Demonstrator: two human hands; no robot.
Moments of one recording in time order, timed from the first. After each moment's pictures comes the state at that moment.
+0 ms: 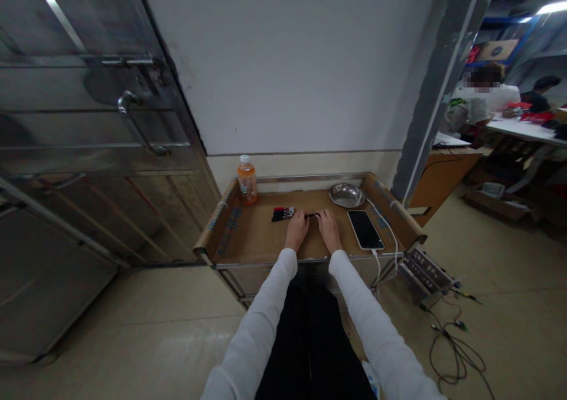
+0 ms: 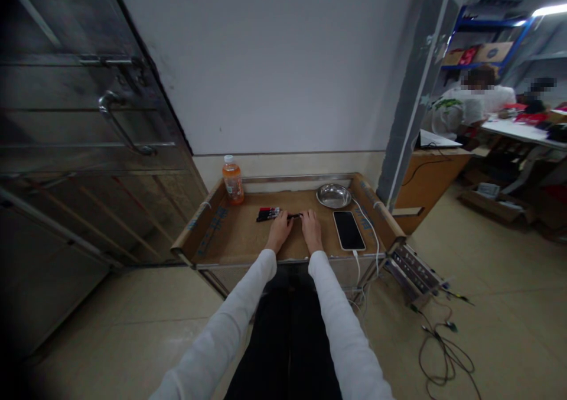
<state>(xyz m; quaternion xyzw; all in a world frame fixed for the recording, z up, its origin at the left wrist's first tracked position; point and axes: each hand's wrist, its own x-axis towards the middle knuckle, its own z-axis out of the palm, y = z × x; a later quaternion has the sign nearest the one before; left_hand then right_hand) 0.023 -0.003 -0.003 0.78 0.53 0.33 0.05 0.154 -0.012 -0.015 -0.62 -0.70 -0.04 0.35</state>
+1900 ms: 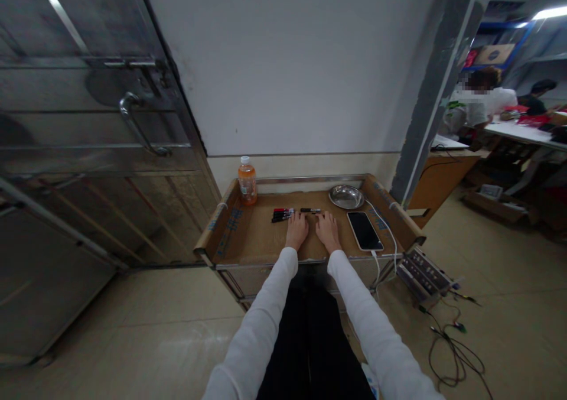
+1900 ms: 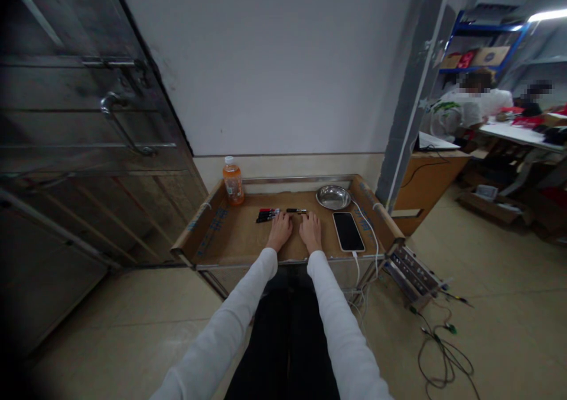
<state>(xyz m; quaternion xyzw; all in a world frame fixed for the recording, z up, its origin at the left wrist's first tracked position) 0.025 -0.002 -0.013 0.78 0.56 0.28 -0.02 0.148 -0.022 -0.006 -0.68 -0.69 -0.04 0.24</state>
